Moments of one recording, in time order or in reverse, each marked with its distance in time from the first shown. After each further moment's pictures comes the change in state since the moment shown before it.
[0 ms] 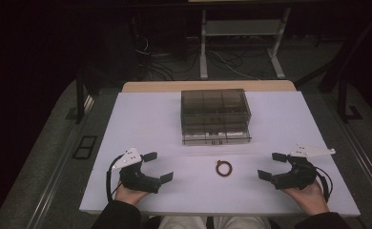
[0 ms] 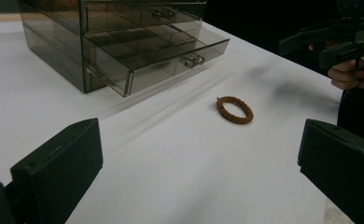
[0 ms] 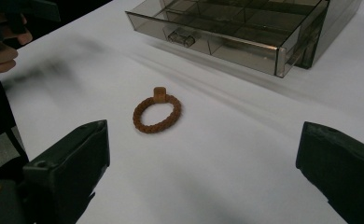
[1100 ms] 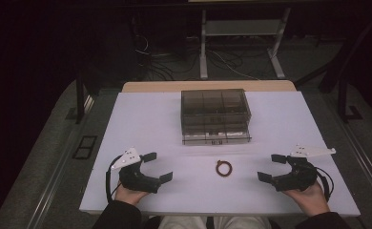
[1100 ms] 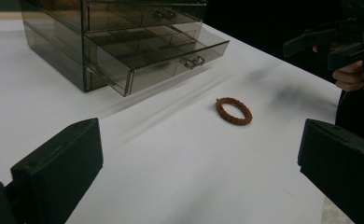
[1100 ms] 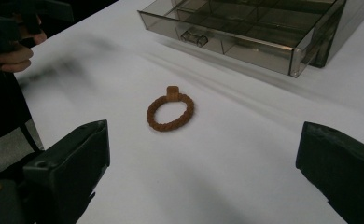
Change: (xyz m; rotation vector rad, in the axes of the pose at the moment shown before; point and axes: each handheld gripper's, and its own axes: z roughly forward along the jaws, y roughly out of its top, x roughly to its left) left arm 0.001 -0.001 -0.001 -0.004 -0.002 -0.013; right arm 0.007 0.004 -0.004 0.018 0.029 -0.001
